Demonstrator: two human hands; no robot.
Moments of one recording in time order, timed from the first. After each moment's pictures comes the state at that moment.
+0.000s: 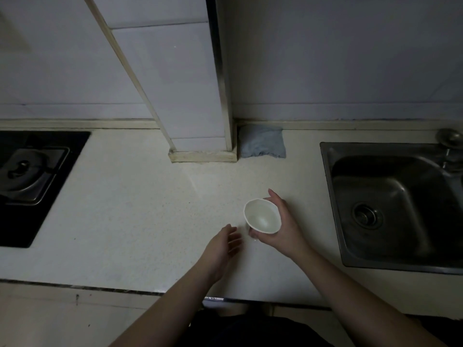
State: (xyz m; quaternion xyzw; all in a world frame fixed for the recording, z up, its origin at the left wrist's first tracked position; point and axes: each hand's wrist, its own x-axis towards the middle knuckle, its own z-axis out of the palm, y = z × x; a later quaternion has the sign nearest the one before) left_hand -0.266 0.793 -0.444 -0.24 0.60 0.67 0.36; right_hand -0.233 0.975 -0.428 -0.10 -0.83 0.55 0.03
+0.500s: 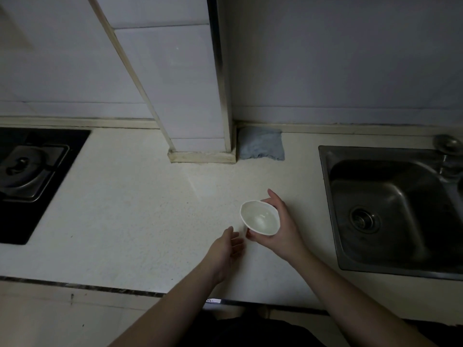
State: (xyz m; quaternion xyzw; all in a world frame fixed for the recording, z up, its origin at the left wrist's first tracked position) left_hand -0.262 0.808 -0.448 -0.27 0.60 0.66 0.37; right_hand -0.230 0.974 -0.417 -0.08 -0.83 0.56 0.05
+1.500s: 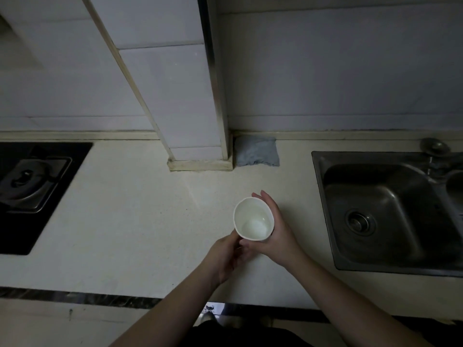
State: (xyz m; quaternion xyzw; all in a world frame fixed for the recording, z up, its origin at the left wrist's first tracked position) left_hand -0.252 0.817 -0.398 -0.21 0.54 0.71 0.40; right_hand -0.216 0.960 -0.380 -0.07 -0.78 0.62 0.02
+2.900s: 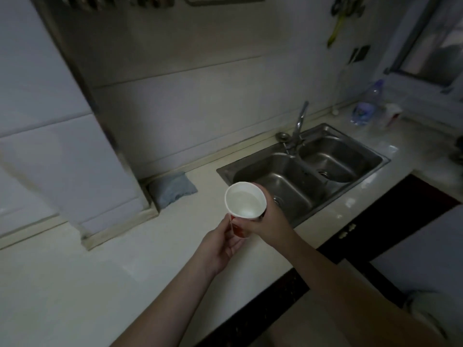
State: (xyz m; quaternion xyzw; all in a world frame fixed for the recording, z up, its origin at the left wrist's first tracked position) left_hand -0.249 0.879 -0.332 -0.03 0.49 0.65 0.58; right_hand -0.137 0.969 -0.279 -0.30 -0.76 0.53 0.25
